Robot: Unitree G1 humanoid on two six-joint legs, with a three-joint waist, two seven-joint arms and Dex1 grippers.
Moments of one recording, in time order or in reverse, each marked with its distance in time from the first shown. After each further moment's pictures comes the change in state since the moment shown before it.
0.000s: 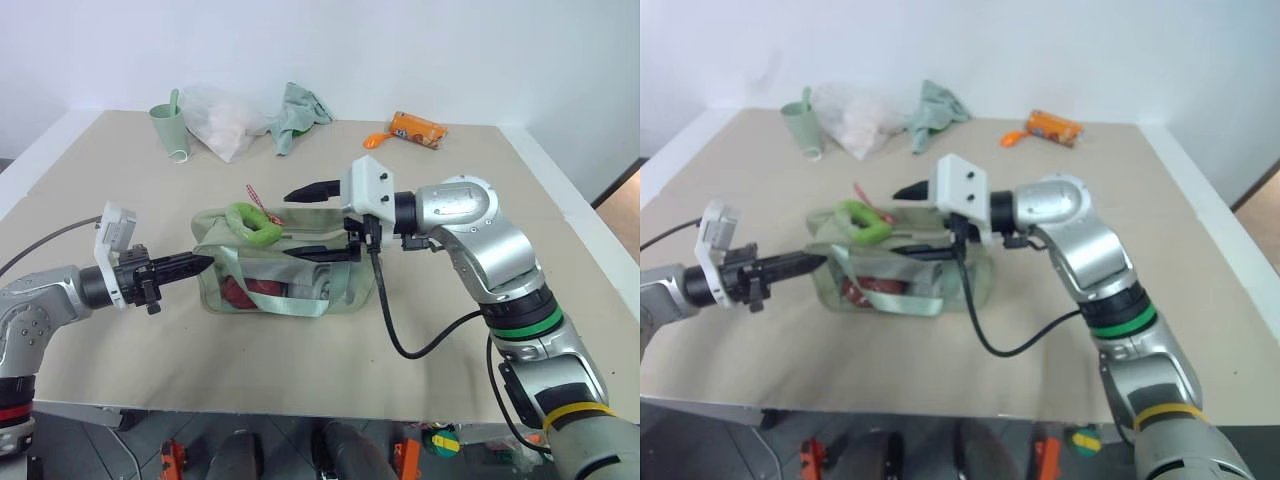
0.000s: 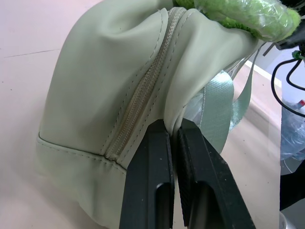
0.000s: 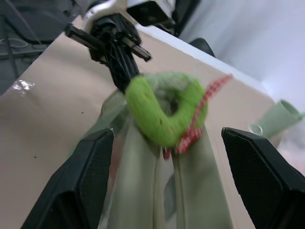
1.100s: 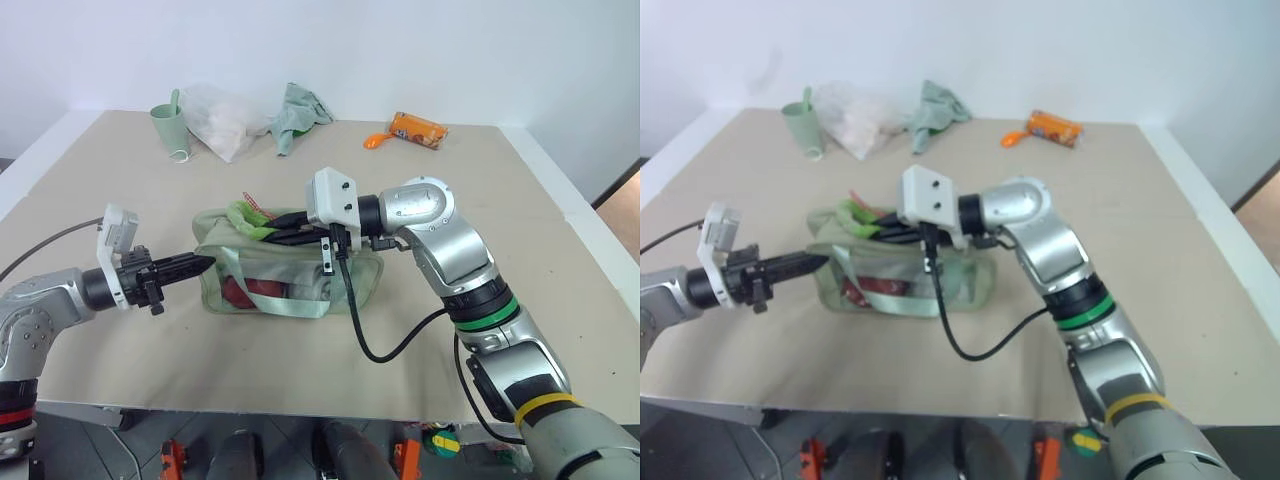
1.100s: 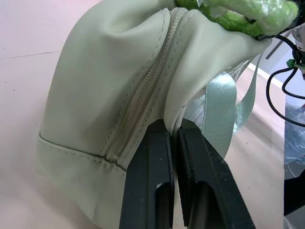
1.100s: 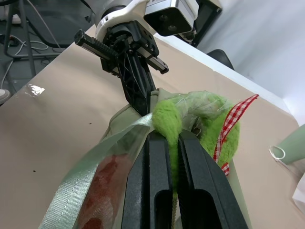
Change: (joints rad) left arm 0.014 -0.011 -0.004 -0.010 -0.016 -0.018 0.038; right arm -0.034 0.118 0.033 0.132 -0.073 -0.081 0.060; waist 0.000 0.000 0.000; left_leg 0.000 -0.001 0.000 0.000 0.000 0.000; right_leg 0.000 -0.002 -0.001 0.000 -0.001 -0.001
